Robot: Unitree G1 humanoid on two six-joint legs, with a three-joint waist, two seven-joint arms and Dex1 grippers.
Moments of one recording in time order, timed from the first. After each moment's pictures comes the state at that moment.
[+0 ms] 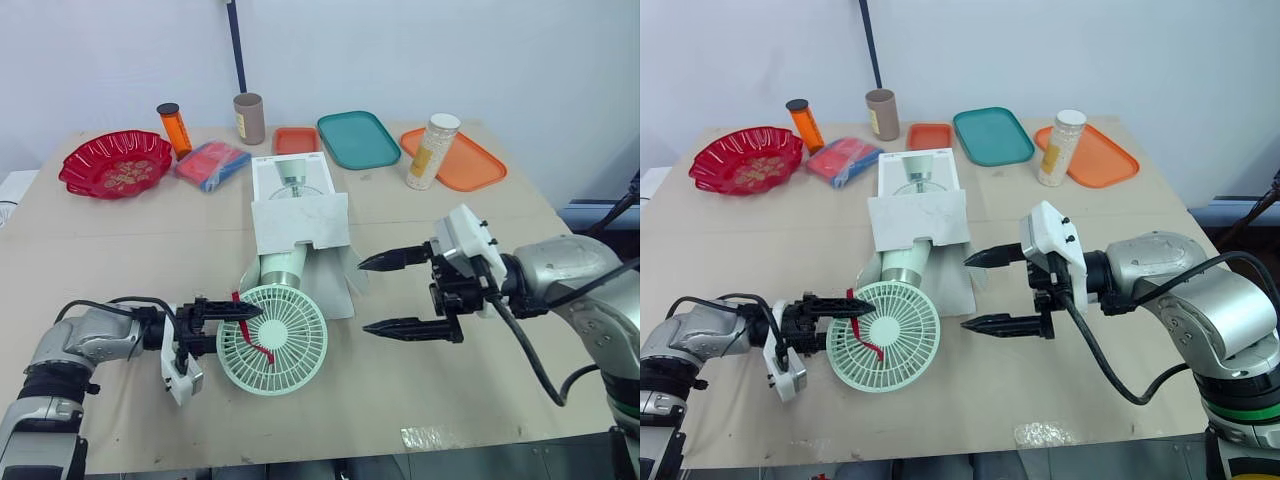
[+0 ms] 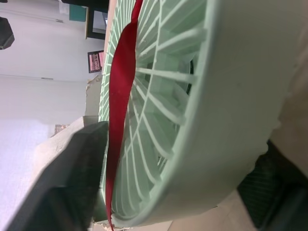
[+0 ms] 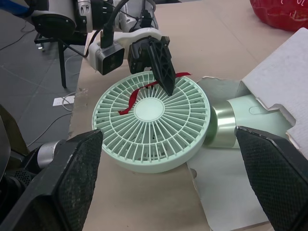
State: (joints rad) left arm -0.43 0.70 0.02 0.55 0.61 -1.60 -0.53; right arm -0.50 -0.92 0.00 -0.52 0.78 0.78 1.11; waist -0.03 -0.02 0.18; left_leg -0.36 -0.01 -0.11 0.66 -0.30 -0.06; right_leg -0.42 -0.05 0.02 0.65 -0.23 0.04
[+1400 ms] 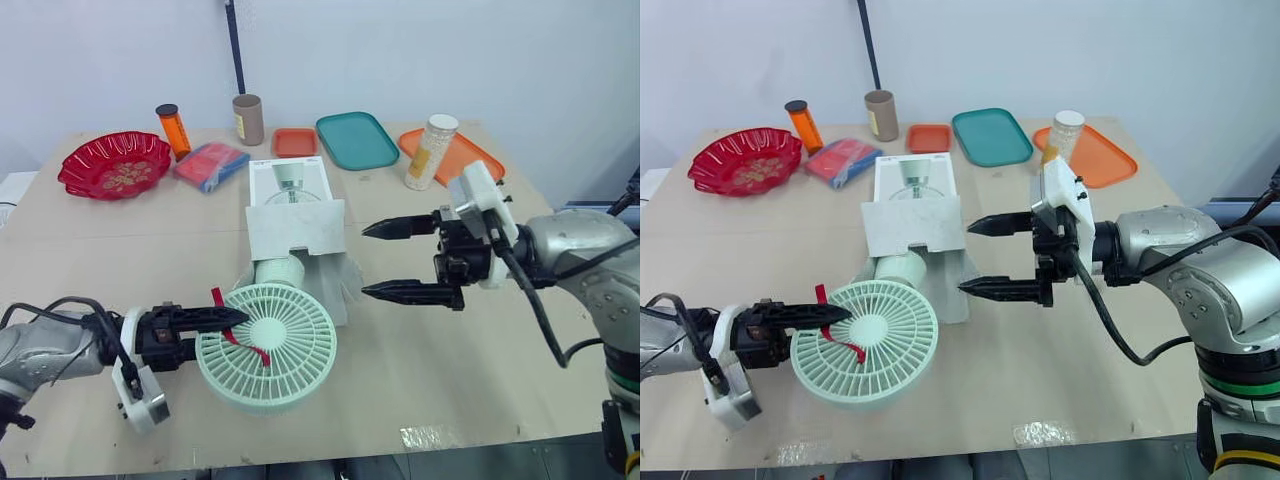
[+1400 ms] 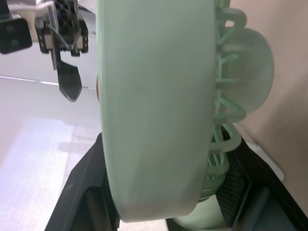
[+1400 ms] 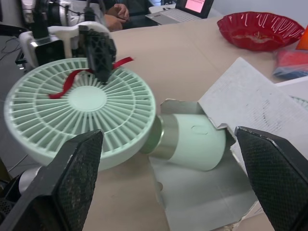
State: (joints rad) left arm -0.15 1.09 -0.13 0.00 0.19 -1.28 -0.38; right arm -0.65 -0.90 -0.04 -0.43 0.85 0.87 1.03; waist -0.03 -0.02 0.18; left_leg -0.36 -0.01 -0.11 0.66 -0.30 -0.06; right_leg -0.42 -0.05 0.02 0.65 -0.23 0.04
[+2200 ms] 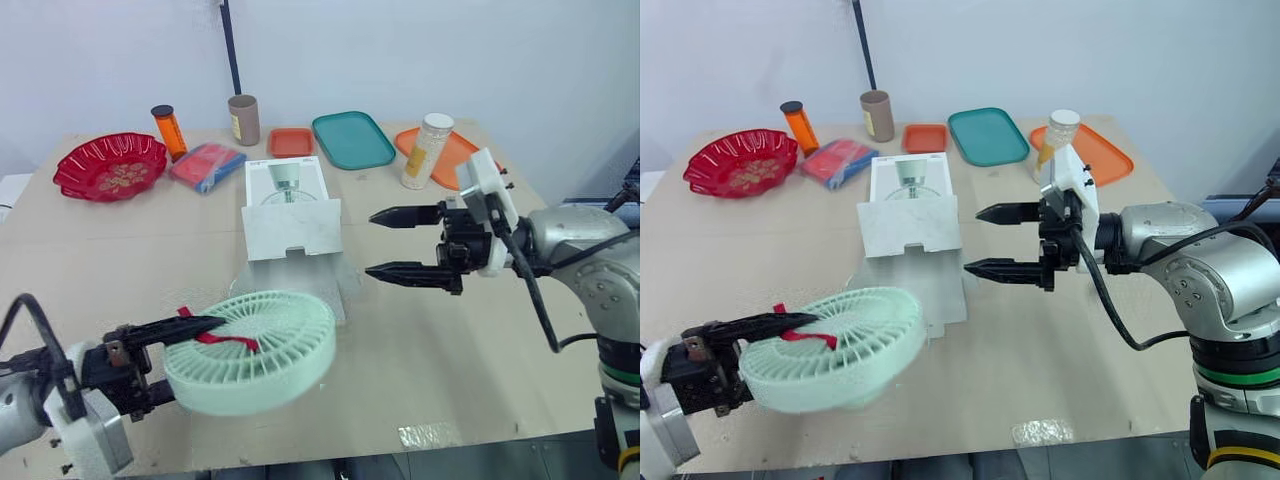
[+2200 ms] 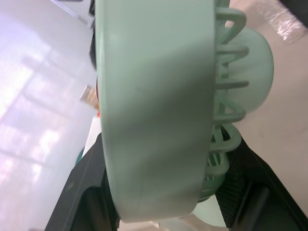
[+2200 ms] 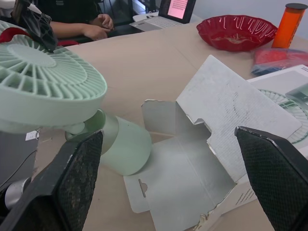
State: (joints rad) left arm 0.61 1.10 0.40 -0.57 -0.36 -0.73 -0.64; right arm -0.65 -0.86 -0.04 -0.35 0.82 0.84 1.05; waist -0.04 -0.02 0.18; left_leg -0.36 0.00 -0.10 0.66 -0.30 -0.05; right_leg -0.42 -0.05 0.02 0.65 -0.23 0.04
